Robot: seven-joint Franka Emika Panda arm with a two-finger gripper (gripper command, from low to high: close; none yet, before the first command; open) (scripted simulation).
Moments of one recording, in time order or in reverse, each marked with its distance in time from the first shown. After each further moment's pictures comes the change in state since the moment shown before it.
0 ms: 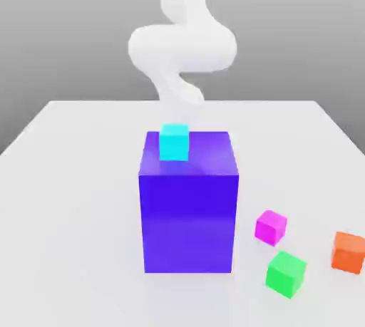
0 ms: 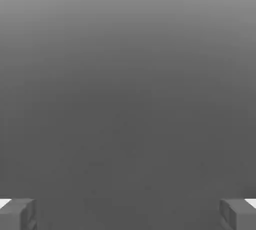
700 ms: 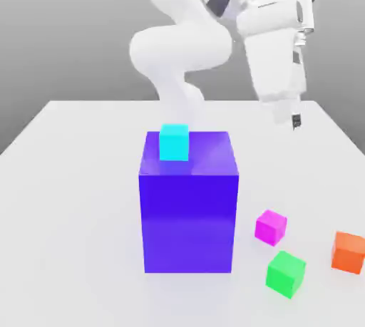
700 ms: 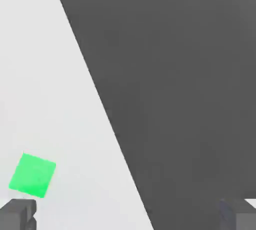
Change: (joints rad) arm 0.454 0.393 -0.154 -0.323 -0.011 0.305 -0.932
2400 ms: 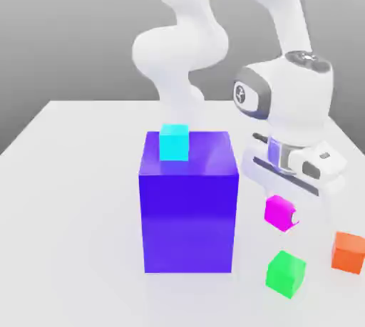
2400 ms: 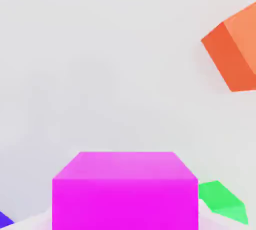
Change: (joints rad) arm 0.117 0.384 0.011 -0.015 0.016 0.056 -0.607
